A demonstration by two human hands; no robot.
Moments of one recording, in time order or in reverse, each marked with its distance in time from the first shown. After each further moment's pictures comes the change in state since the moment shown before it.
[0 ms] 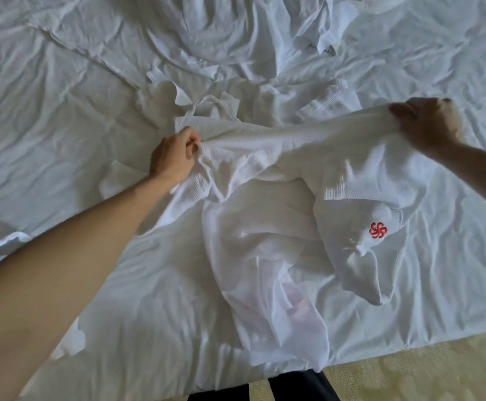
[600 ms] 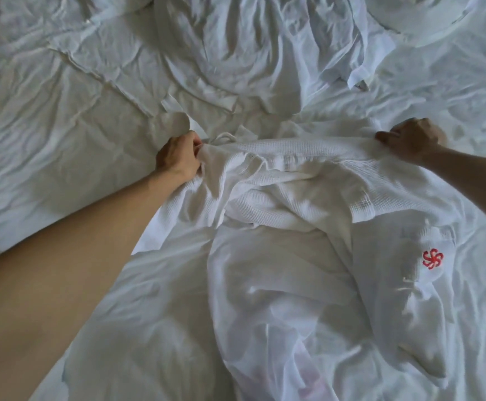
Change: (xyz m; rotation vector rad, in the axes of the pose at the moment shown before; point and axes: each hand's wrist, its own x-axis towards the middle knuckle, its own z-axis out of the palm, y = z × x) left_hand 0.110 -0.012 0.007 0.148 -0.070 -0.202; right_hand 0.129 -0.034 0.085 -0.142 -0.284 0.049
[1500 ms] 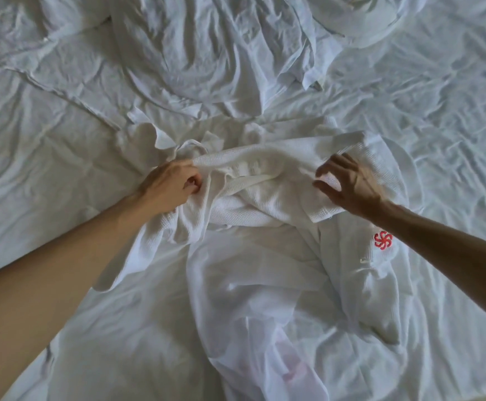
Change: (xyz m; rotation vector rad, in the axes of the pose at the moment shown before) left_hand -0.035 0.010 0.005 0.048 -0.142 0.603; right_hand -0.124 -0.001 0.034 0.100 0.287 -0.720
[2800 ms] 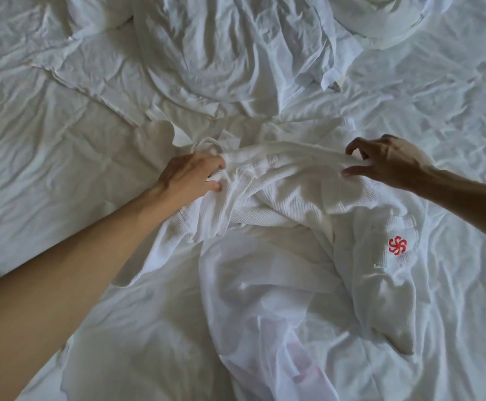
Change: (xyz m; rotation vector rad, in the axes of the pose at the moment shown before) left_hand -0.002 0.032 -0.026 0.080 -0.016 -0.051; right_hand 0.036 0.027 -0.045 -0.119 -0.216 0.035
